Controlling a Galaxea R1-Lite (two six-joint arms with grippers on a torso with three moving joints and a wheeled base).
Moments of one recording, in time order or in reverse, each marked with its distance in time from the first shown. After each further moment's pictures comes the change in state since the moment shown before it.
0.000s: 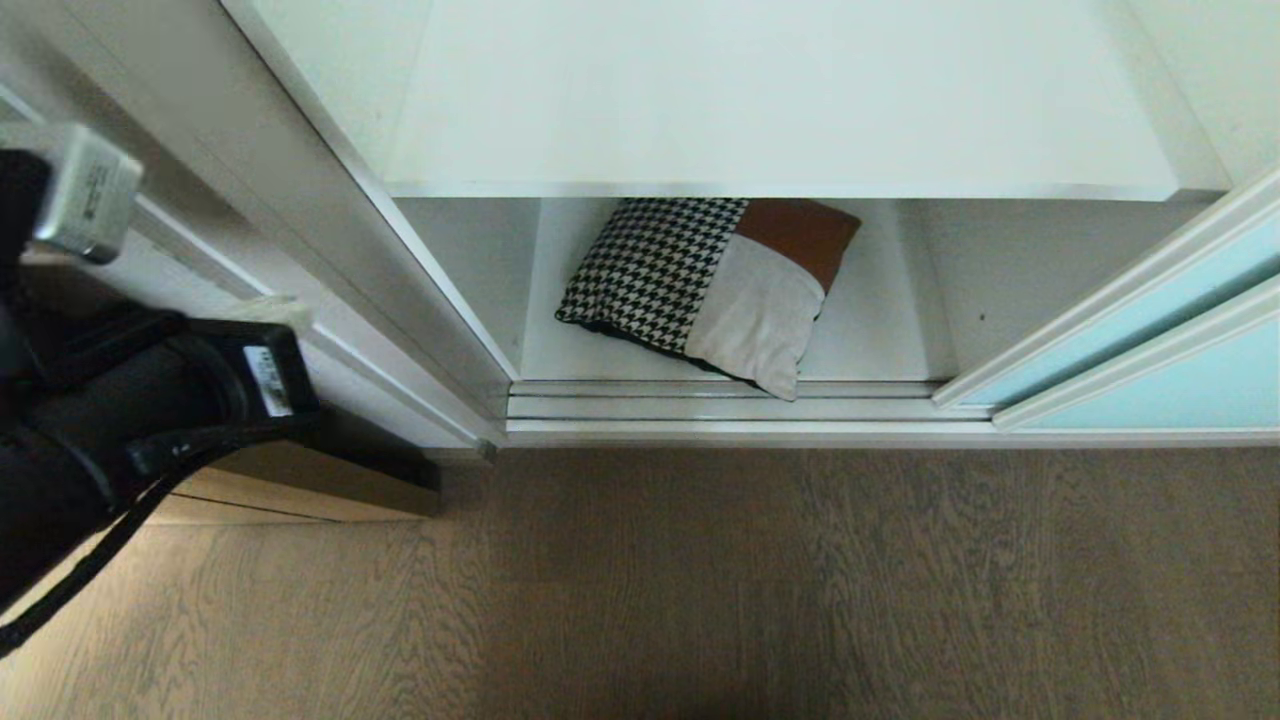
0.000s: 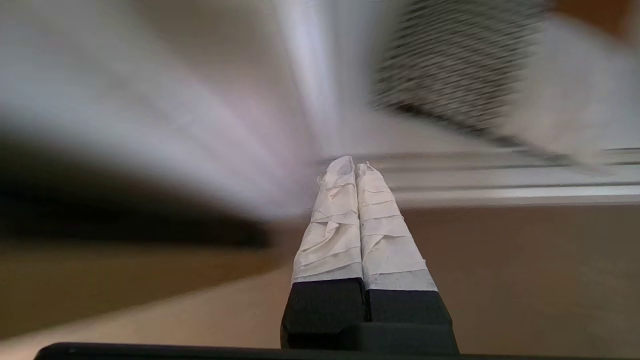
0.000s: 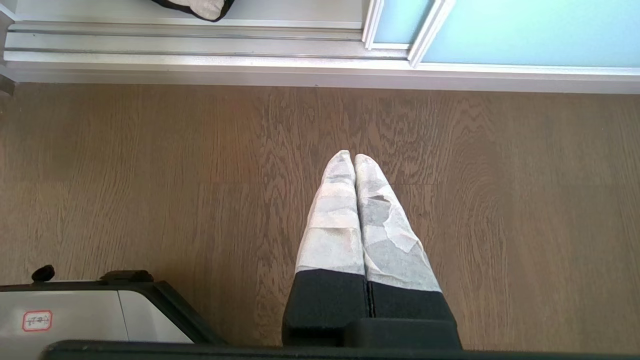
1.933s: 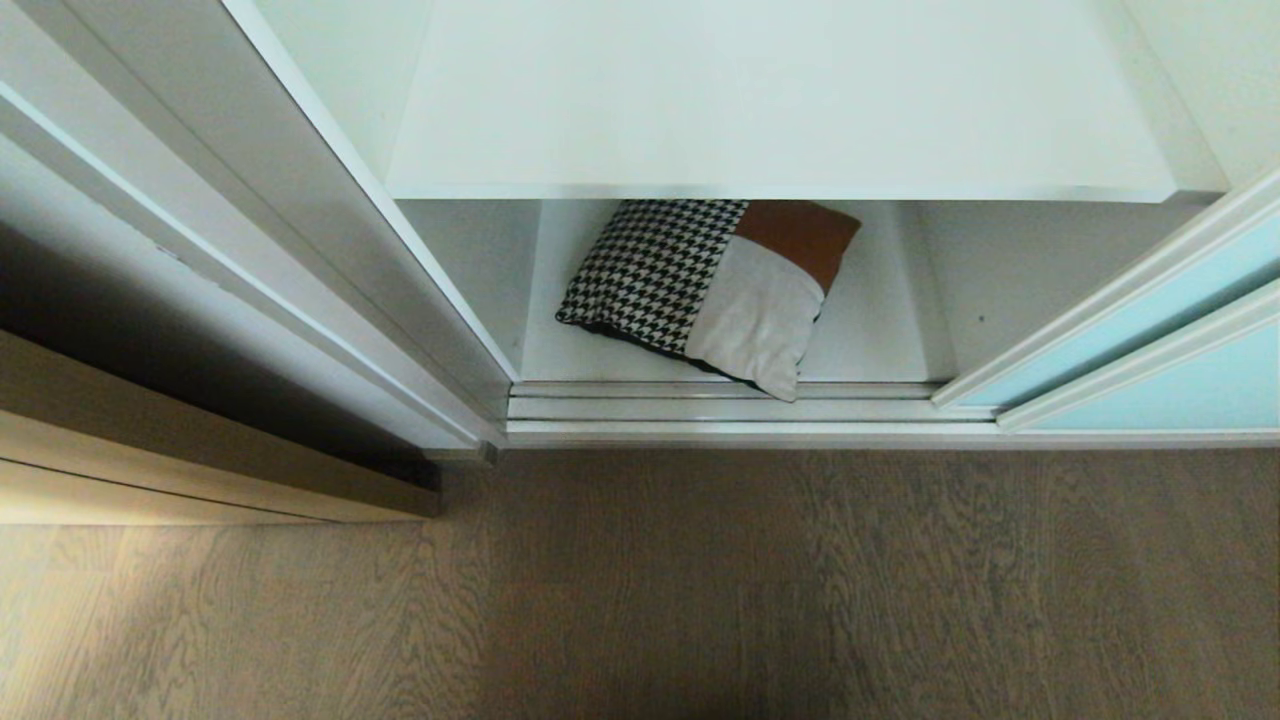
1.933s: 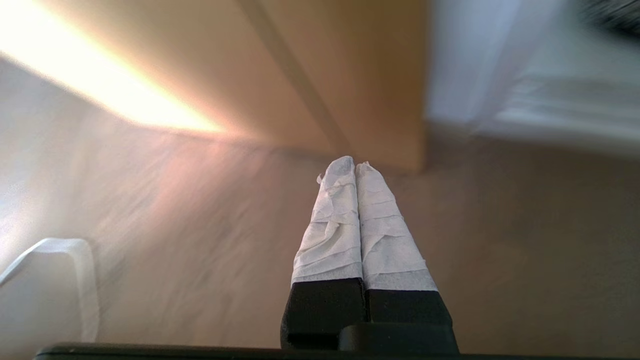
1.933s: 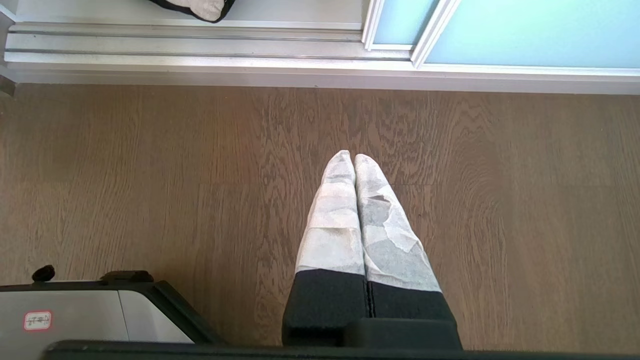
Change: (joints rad) left arm 0.489 -0.936 0.524 0.433 -0.115 -0.029; right arm 0.000 0.000 0.000 0.000 0.000 0.000
